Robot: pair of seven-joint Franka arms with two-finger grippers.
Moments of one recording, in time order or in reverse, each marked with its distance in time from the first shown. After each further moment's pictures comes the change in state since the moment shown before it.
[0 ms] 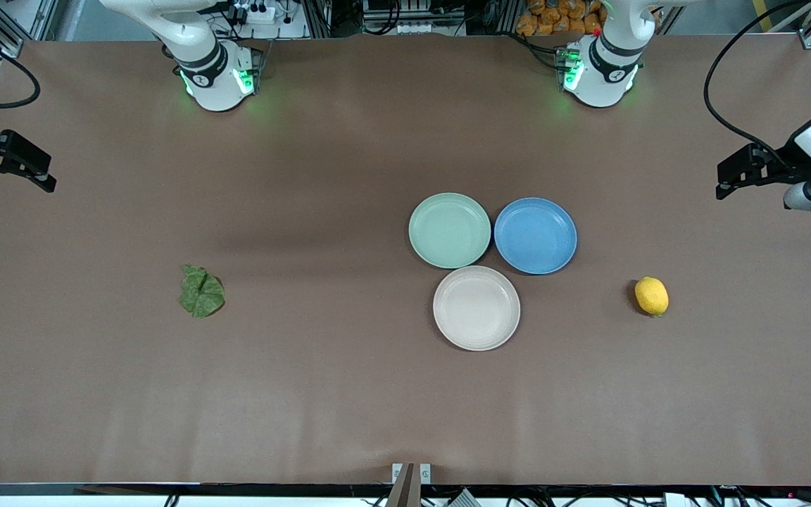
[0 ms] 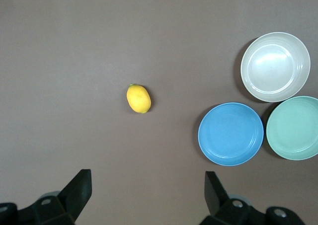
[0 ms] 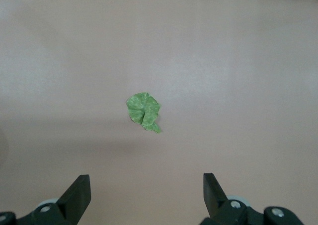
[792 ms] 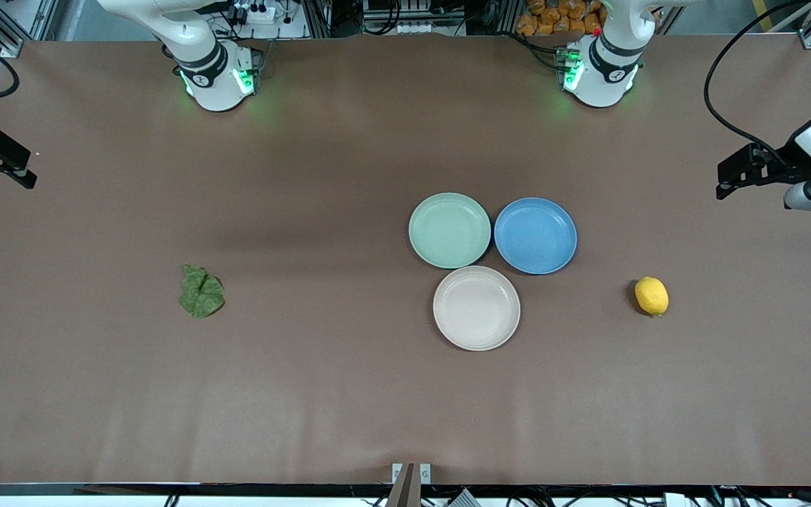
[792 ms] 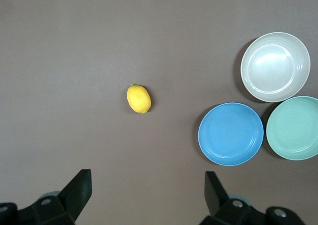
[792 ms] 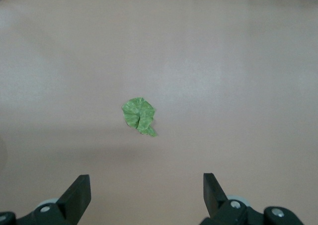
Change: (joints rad) left arm 0.000 0.000 0.000 0.000 0.000 0.000 0.000; right arm 0.089 -0.009 -0.118 0.024 0.002 -0.001 -0.007
